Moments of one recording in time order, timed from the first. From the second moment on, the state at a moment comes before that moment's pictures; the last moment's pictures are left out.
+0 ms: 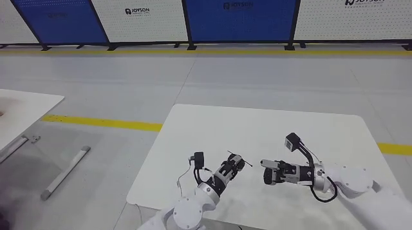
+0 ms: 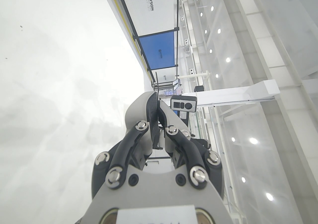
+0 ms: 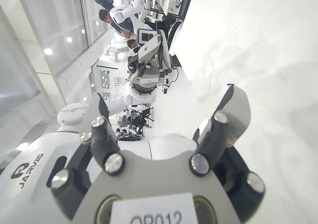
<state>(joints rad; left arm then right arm) 1.51 -1.13 -0.90 -1.83 -0.30 0.03 0.21 -0.79 -0.87 0.49 -1.34 0.75 -0.27 0.93</state>
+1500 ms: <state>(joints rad) 1.47 -1.16 -0.90 -1.81 -0.32 0.06 0.19 -0.82 -0.93 0.56 -1.34 0.69 -0.19 0.89</state>
